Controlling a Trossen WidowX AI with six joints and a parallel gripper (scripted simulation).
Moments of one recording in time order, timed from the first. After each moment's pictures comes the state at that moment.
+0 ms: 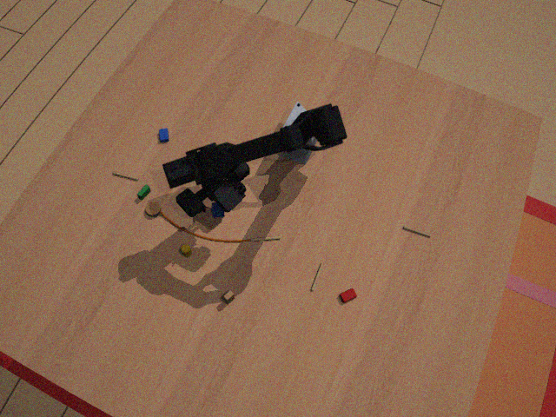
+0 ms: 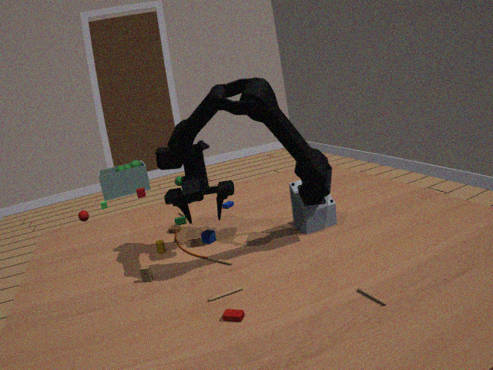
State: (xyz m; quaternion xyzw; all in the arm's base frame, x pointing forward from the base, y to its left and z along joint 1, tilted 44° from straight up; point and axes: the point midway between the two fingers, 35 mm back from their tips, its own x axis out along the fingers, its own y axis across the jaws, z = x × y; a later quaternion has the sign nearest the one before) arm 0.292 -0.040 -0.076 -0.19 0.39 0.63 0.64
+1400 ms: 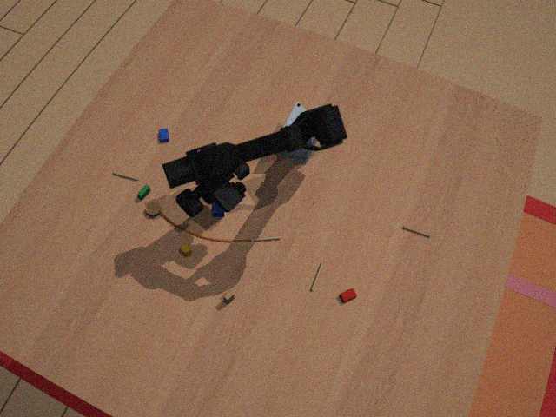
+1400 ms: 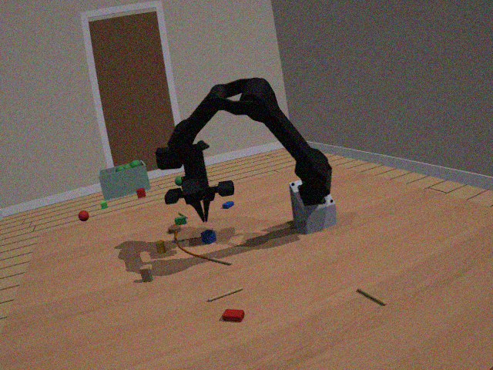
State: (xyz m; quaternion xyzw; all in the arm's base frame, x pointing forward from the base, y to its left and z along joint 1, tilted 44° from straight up) arm 0.292 -0.040 -0.077 -0.19 0.39 0.63 0.64
